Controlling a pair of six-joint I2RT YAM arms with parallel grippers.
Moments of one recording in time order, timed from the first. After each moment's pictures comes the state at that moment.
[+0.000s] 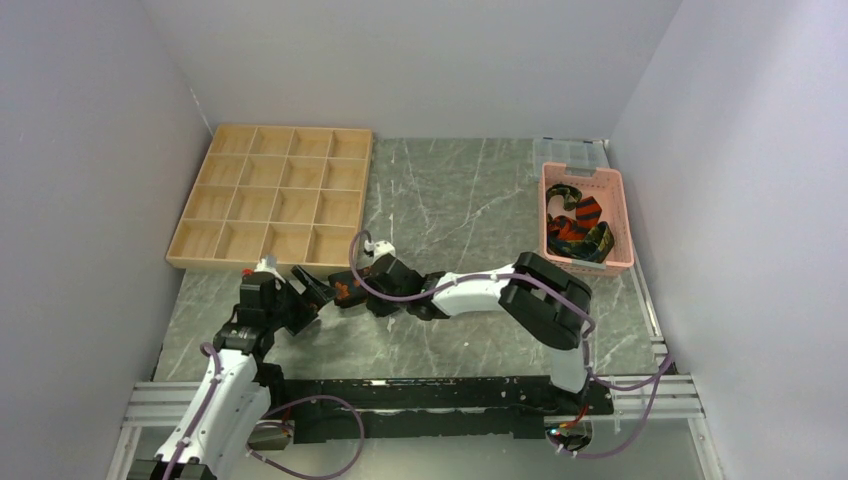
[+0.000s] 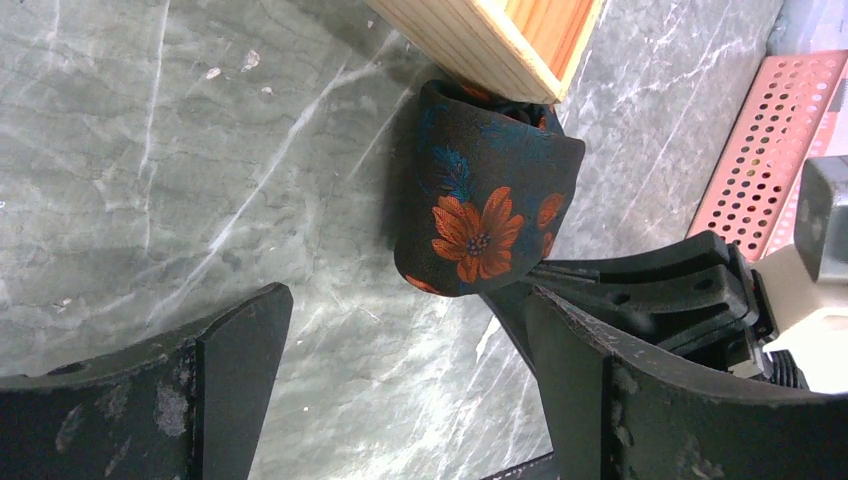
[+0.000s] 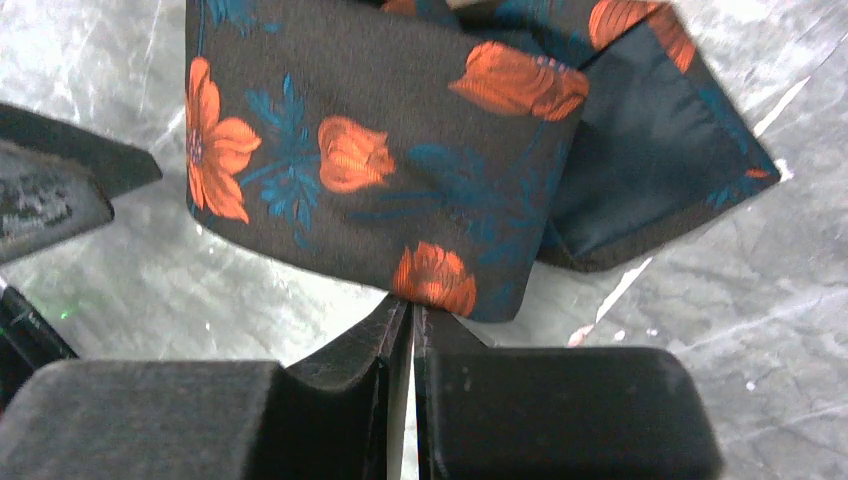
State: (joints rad) left arm -0.08 0.61 0.24 -0.35 0.27 -0.88; right arm 1.08 1.91 1.04 0.13 0.05 0.60
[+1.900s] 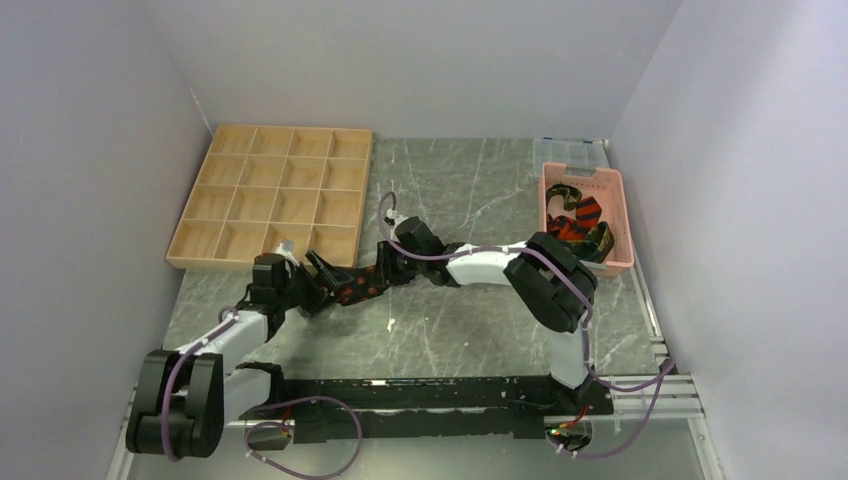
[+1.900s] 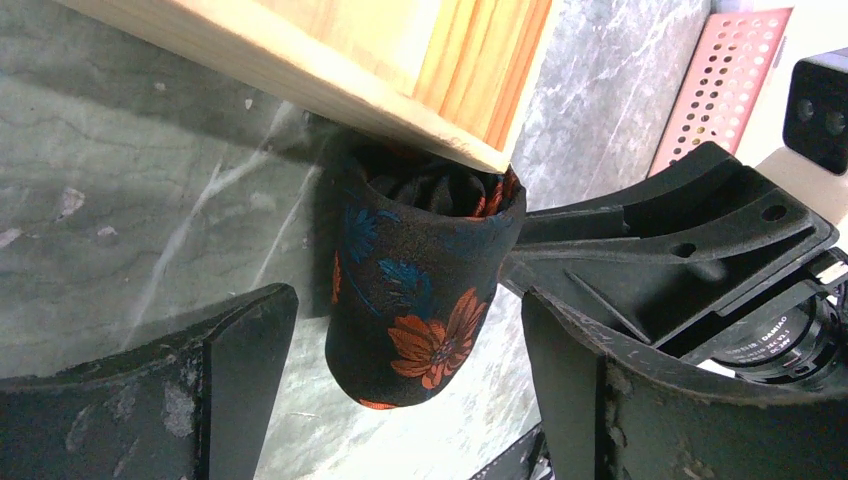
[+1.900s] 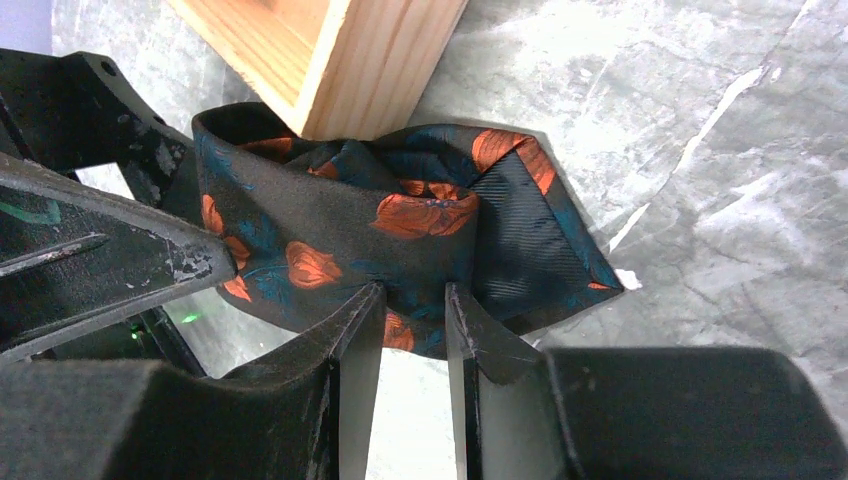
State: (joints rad) left arm -0.08 1.10 0.25 0.16 0.45 -0.91; right arm 0.86 1.95 1.10 0.17 -0.27 0.66
